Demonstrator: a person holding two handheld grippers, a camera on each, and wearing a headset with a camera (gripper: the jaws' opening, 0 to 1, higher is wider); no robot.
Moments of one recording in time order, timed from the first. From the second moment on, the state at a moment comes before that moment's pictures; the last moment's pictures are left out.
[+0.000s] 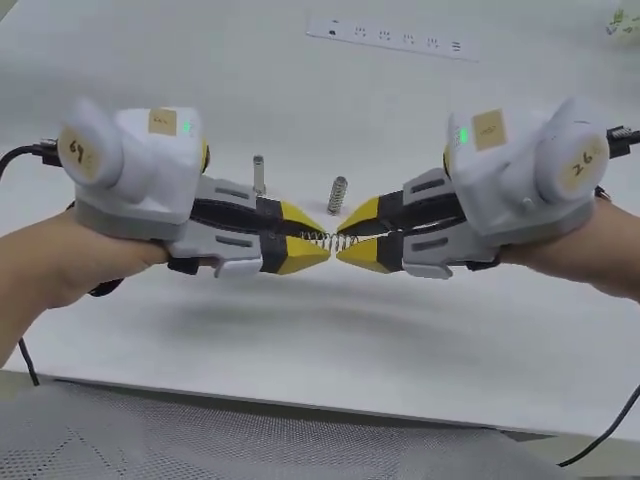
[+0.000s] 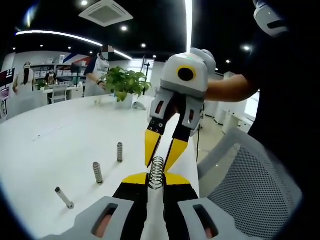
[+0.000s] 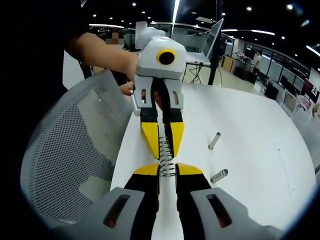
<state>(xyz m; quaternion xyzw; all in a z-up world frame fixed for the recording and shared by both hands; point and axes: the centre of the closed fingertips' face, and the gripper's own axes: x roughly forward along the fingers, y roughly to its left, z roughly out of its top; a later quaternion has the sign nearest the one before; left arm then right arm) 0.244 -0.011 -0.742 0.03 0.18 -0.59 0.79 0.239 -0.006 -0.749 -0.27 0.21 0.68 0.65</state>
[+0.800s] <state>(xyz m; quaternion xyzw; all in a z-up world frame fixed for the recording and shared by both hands) 0.245 -0.011 -0.744 0.02 0.19 -0.59 0.78 0.242 -0.015 -0.745 -0.25 0.21 0.67 0.67</state>
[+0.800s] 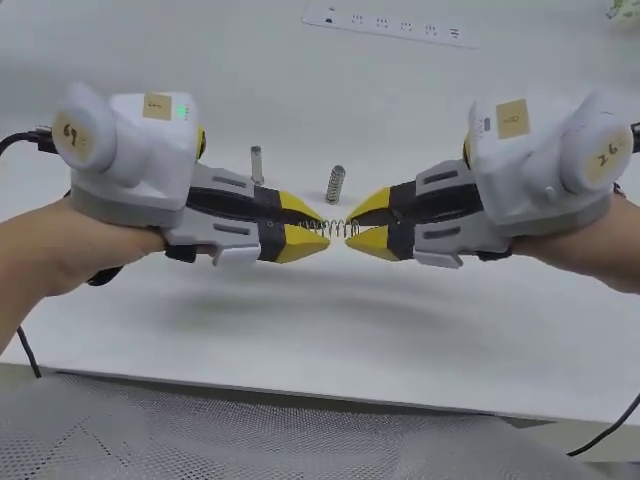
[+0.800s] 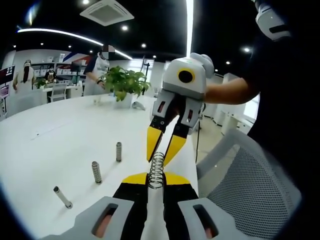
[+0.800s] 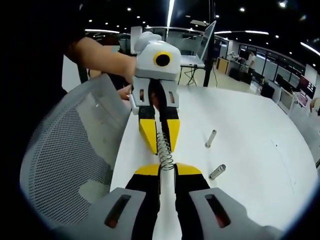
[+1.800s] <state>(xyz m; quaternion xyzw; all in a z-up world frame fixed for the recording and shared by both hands) 0.246 -0.015 -0.754 0.05 0.19 -0.59 0.79 0.232 0.008 -0.716 -0.25 0.17 0.69 0.66</state>
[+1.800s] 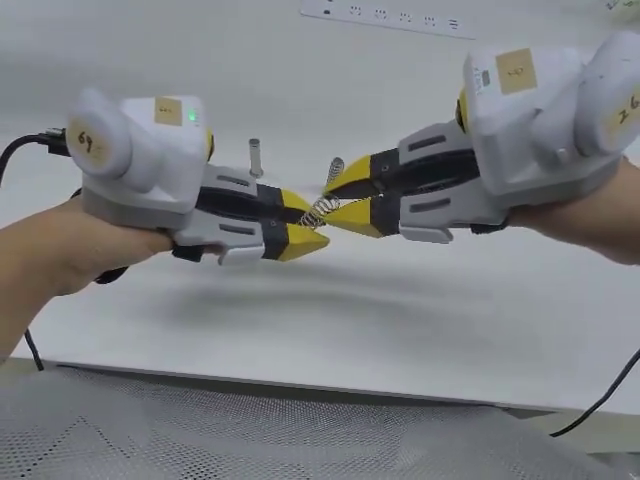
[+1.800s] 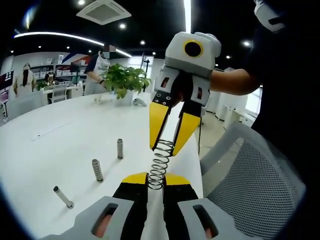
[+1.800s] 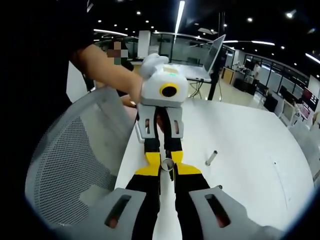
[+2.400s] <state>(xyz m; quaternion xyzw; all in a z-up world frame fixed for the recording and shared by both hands) 0.246 -0.023 -0.753 0.05 0.18 -0.59 0.78 0.234 0.017 -0.711 -0.24 0.16 0.69 0.67</state>
